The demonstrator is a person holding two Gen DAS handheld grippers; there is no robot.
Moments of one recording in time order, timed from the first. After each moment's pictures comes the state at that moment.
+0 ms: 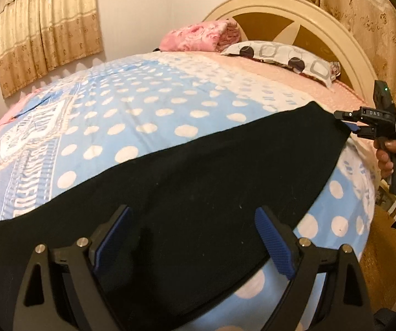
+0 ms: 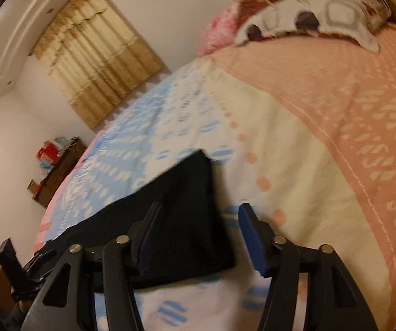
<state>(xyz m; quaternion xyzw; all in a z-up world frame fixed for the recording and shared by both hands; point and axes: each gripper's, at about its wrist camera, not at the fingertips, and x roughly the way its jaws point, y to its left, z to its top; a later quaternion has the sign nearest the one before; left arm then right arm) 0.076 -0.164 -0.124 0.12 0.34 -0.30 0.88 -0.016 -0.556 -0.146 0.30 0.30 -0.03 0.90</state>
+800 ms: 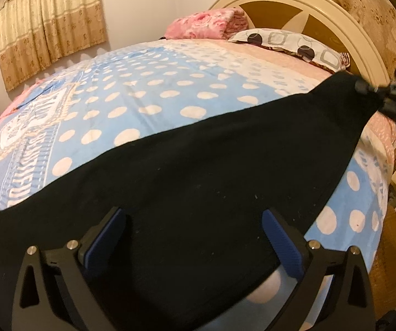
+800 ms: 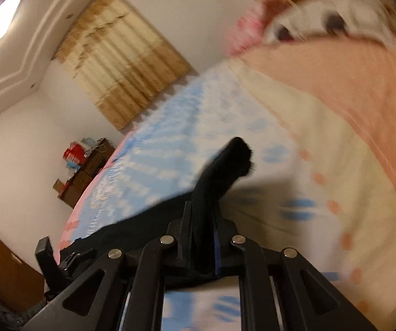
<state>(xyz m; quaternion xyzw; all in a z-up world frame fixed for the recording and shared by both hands) 0.082 -0.162 -0.142 0.12 0.37 -0.28 0.88 -0.018 -0.492 -0.104 0.29 0.26 0.04 0.92</state>
